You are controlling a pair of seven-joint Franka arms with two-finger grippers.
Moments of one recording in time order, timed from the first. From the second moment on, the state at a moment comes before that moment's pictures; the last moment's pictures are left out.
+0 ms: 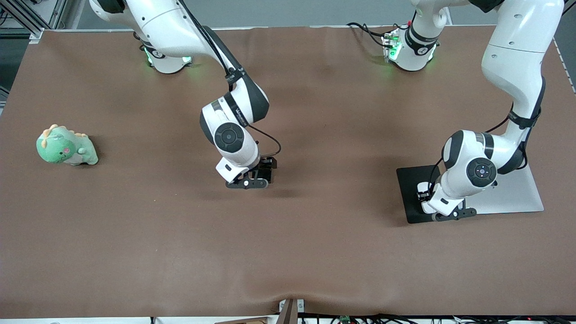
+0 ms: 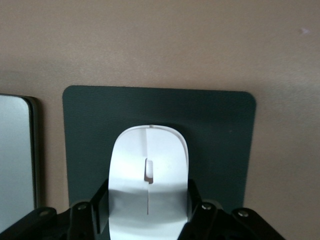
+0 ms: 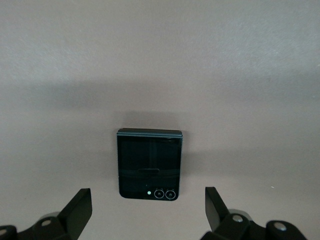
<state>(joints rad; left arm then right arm) 0.08 0.61 -0.18 -1.85 0.23 2.40 -0.36 0.70 0.65 -0.10 -1.59 0.21 2.16 0.50</state>
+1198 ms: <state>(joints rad) 0.09 0.52 -0.18 -1.84 0.23 2.43 -0.35 0.76 0.74 -0.10 -1.65 0.21 2.34 0.59</state>
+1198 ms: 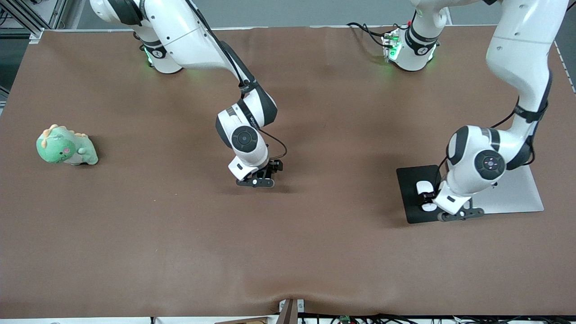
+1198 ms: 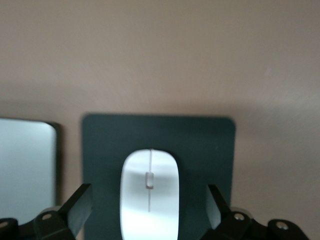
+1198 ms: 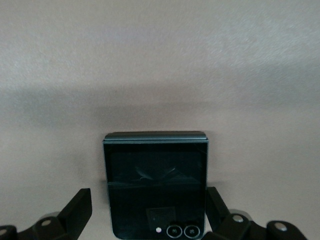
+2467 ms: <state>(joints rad) 0.16 0.09 -0.20 -1.47 0.11 1.61 -0.08 0.70 0.69 -0.13 -1.60 0.16 2.19 0.74</state>
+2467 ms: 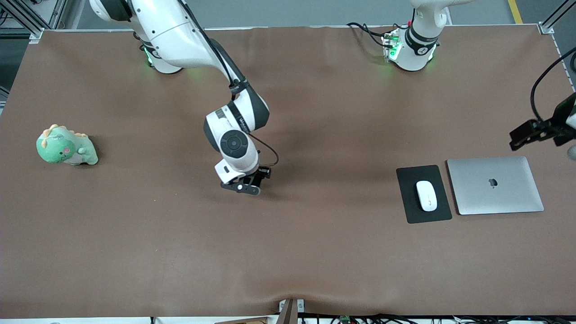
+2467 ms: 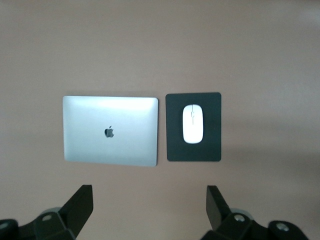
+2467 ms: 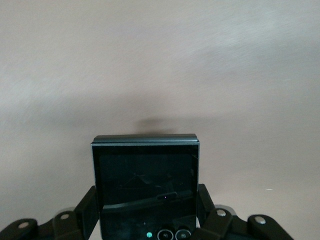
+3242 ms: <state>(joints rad) -0.01 -0.06 -0.06 -1.55 0.05 1.52 -0.07 0.47 0.53 -0.14 -1.78 0.16 2.14 0.44</state>
